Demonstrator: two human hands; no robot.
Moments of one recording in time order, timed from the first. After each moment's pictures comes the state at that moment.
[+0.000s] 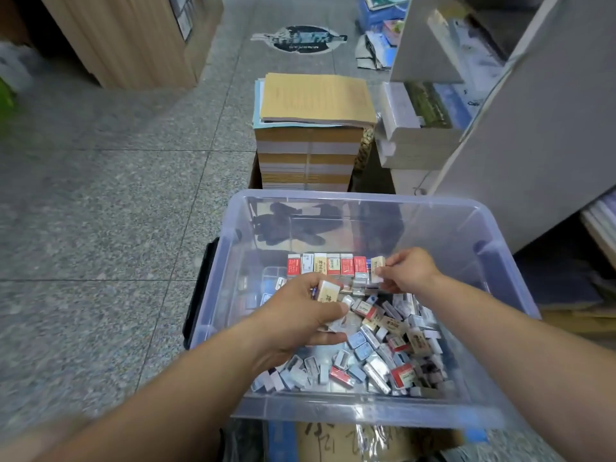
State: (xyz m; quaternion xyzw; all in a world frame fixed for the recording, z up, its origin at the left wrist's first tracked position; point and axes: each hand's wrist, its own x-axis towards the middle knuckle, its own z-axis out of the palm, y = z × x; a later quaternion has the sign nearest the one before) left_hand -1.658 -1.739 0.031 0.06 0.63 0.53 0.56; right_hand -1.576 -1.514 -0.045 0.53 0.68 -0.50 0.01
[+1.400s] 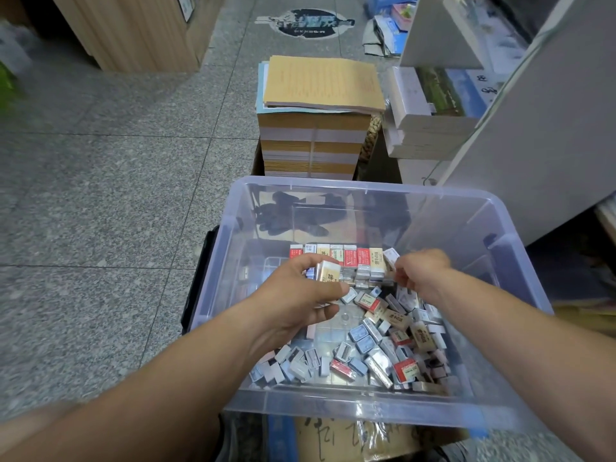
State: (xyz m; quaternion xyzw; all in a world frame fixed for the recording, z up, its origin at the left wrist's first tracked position) left_hand -1.671 -1.730 0.019 -0.01 0.60 0.59 0.54; right_hand -1.580 -1.508 -0.065 0.65 0.58 -0.49 -0.04
